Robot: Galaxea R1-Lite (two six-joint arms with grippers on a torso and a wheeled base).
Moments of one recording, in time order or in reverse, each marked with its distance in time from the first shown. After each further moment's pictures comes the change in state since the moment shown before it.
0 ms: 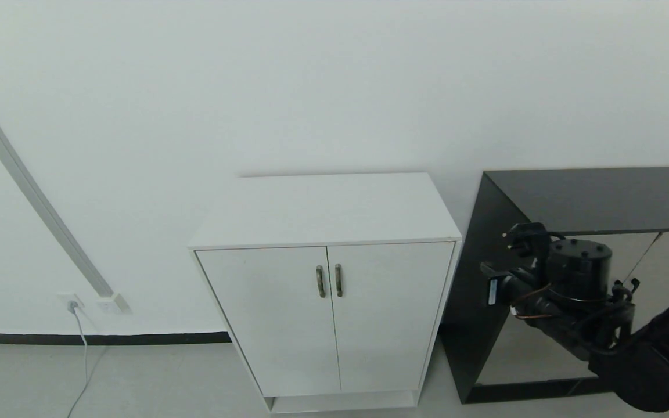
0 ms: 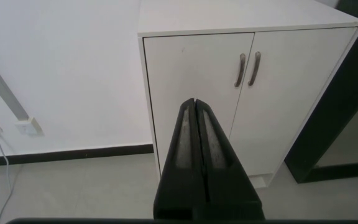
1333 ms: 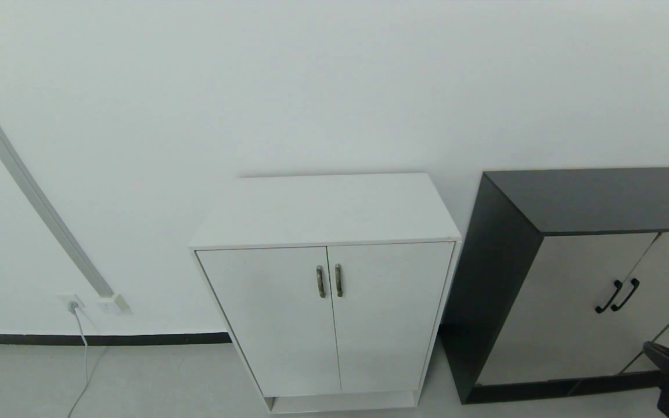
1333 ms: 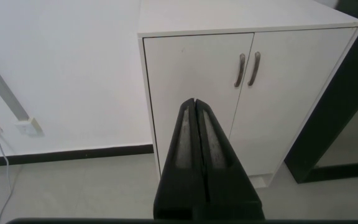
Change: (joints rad) left arm 0.000 0.000 0.000 0.000 -0.001 0.000; right arm -0.235 -0.767 0.561 0.300 0.017 -0.013
